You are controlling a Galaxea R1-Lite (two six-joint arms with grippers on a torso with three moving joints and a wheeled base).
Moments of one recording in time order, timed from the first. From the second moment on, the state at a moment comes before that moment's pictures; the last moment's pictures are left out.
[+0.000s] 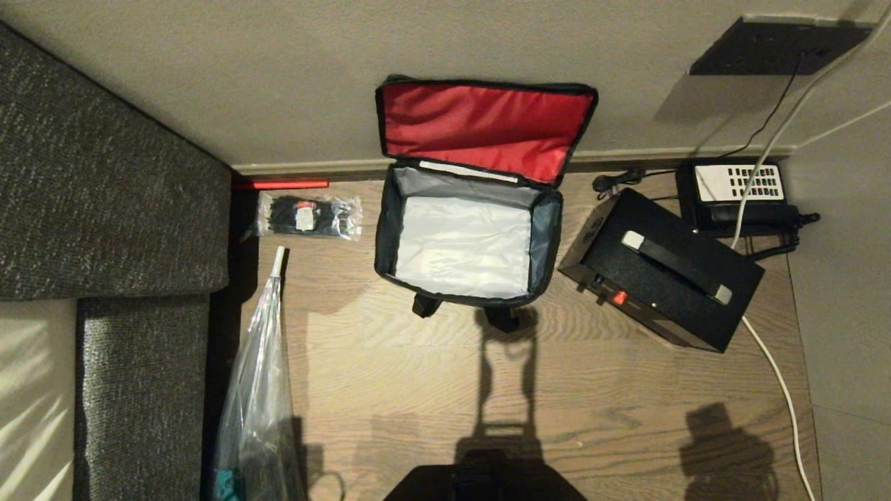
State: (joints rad) left arm 0.00 0.00 0.00 0.00 0.01 -0.01; right arm 0.01 0.00 -0.66 0.68 0.18 -0.19
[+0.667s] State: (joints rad) left arm 0.00 0.00 0.00 0.00 0.01 -0.01; right arm 0.01 0.00 -0.68 0.85 0.18 -0.12
